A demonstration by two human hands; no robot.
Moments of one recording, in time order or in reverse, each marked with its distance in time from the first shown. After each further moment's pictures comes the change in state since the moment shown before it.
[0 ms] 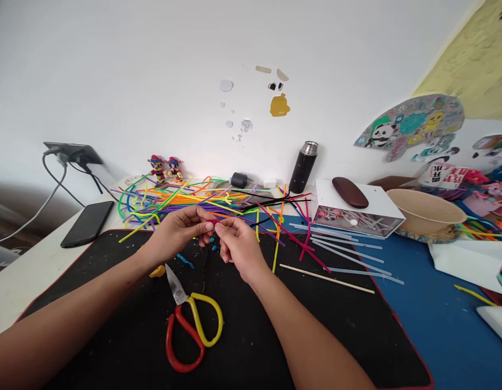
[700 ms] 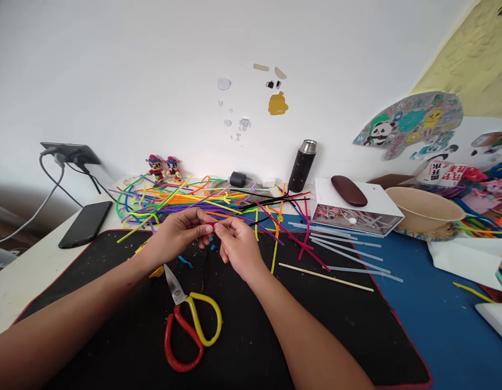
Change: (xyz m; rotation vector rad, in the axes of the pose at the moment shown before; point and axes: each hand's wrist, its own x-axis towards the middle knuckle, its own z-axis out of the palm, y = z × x) left_hand -0.002 -0.003 0.005 0.043 -0.002 0.006; right_hand 0.003 0.005 -0.001 -0.118 0.005 -0.090
